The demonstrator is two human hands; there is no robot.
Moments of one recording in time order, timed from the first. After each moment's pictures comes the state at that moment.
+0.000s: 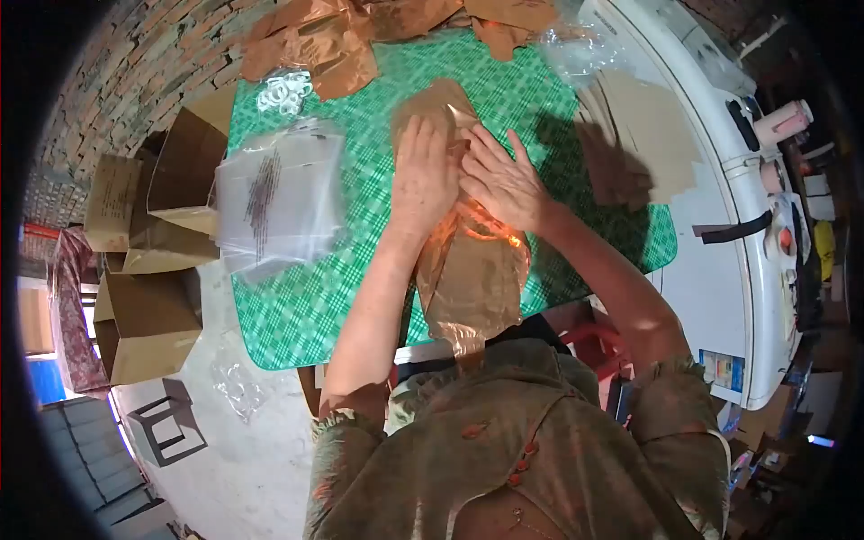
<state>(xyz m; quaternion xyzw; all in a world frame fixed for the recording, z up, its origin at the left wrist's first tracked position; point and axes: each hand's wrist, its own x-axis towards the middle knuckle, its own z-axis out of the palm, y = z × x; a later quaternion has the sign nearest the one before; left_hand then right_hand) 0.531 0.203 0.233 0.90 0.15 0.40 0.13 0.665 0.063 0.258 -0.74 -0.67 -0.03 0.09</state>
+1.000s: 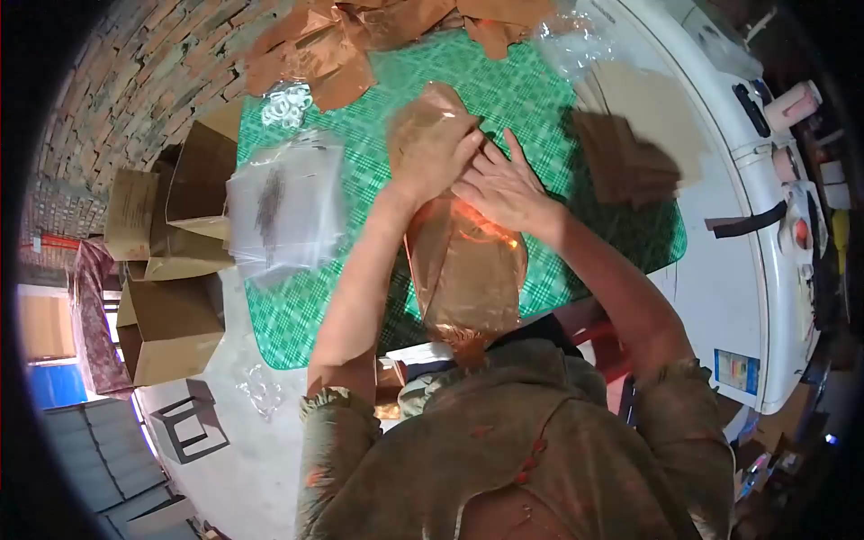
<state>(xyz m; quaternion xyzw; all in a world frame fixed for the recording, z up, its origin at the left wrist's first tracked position) 0.560 0.223 0.283 0.93 0.08 0.18 0.30 0.667 0.065 0.246 -0.72 -0.68 -0.03 0.13</state>
